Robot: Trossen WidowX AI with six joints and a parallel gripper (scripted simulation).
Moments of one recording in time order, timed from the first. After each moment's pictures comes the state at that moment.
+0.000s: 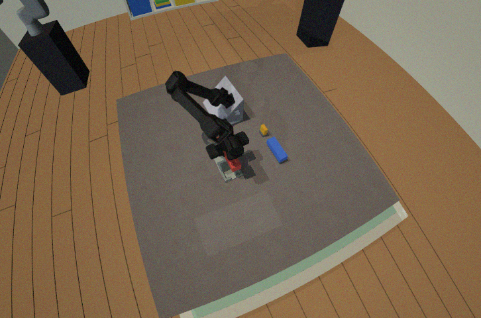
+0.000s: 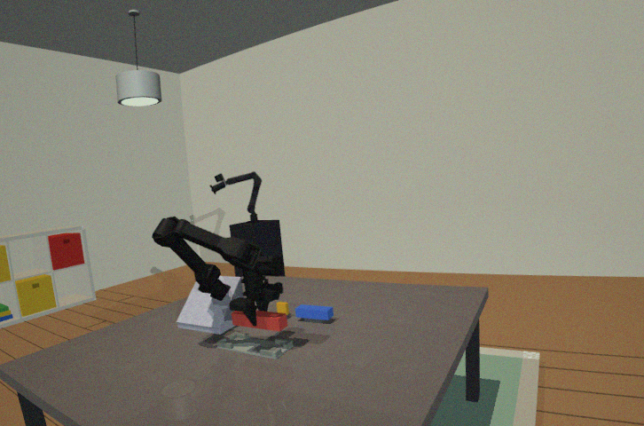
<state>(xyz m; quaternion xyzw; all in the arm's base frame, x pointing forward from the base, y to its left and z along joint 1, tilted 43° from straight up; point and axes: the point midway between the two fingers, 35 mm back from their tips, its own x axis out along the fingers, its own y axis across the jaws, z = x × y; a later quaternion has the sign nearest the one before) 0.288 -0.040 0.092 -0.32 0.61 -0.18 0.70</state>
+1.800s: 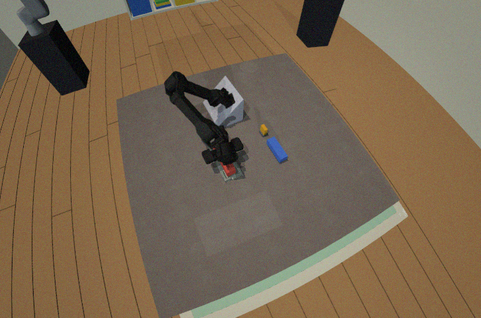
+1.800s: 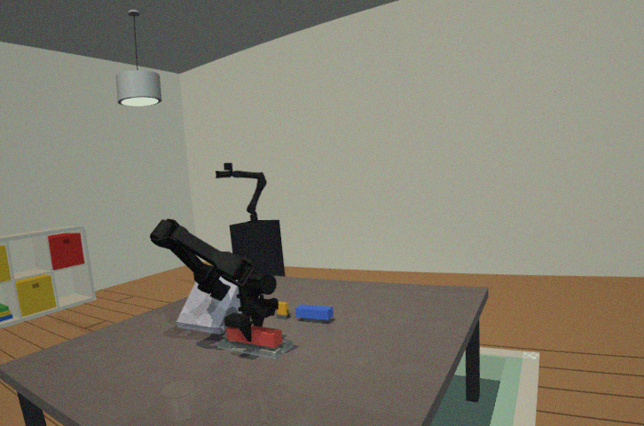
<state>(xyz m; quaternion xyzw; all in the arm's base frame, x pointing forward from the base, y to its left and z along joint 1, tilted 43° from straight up) 0.291 -0.087 0.077 -0.33 0.61 -0.19 0.69</state>
